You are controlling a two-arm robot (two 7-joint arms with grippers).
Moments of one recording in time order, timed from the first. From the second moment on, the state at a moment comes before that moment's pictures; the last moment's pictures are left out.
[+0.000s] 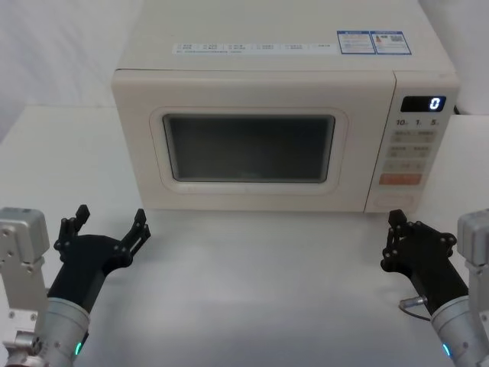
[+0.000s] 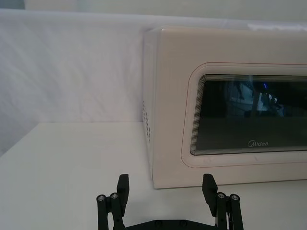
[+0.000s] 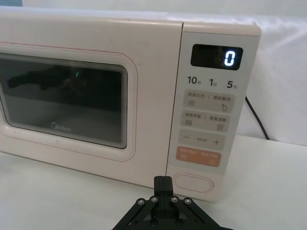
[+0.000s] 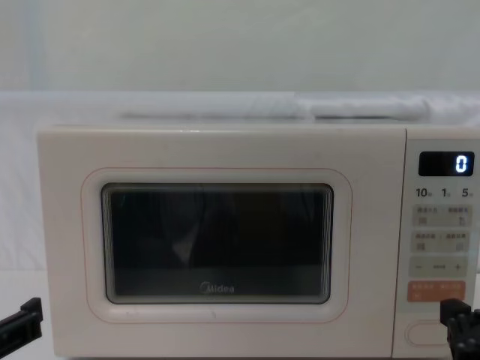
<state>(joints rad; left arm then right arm) 0.27 0.24 0.04 -1.85 -0.25 -0.02 -0.02 -0.17 0.18 -0.26 -1.78 0.06 -0.05 -0.01</state>
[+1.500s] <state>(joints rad) 0.27 0.24 0.04 -1.85 -0.25 -0.02 -0.02 0.02 0.15 -0.15 -1.56 0.21 0.10 0.15</state>
